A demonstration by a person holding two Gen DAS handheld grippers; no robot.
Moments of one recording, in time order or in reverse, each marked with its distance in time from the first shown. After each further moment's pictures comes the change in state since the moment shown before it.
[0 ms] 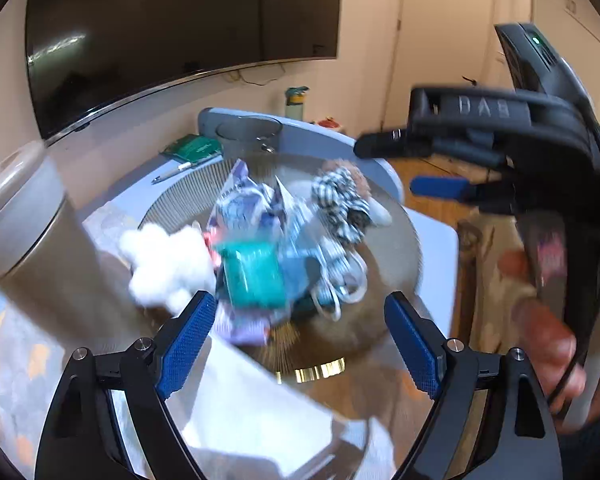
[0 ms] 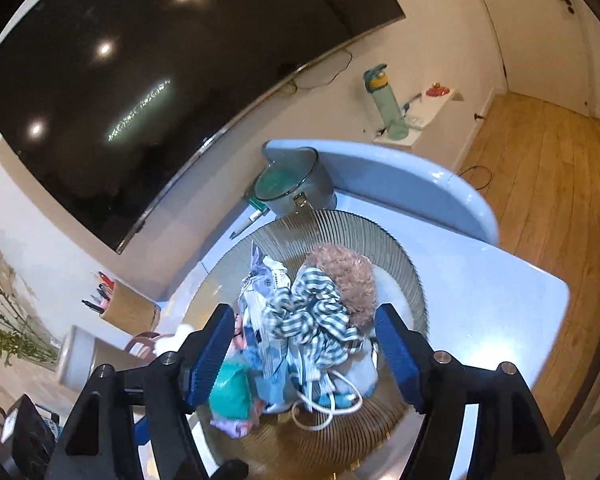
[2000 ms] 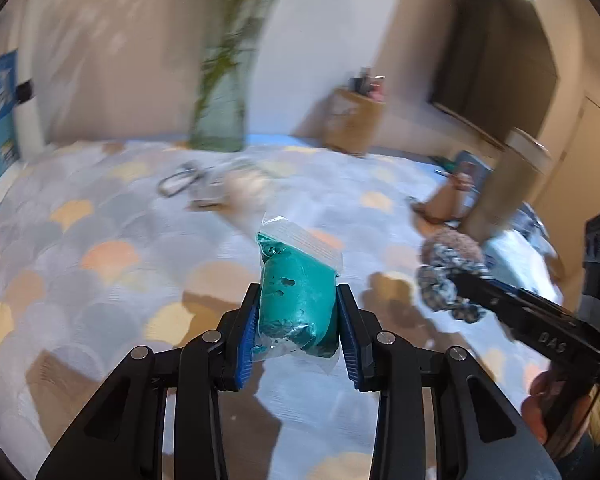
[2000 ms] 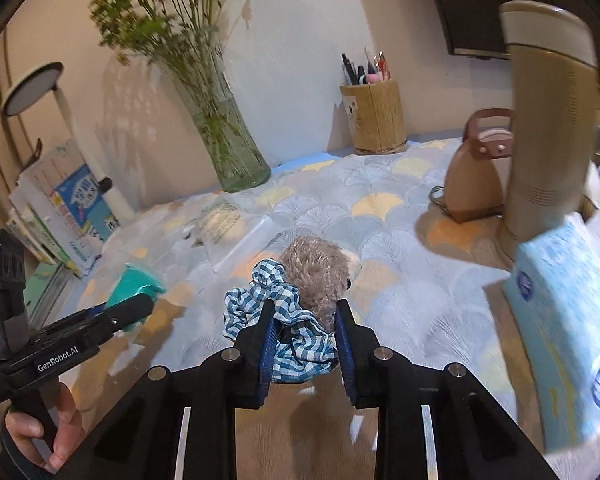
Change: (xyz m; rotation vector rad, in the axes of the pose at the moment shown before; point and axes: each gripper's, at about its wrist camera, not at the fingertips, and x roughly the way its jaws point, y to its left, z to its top) left arm -0.201 0.228 -0.242 -0.594 -0.147 0.376; right arm 0.060 0.245 -0.278 -0.651 0.159 0.331
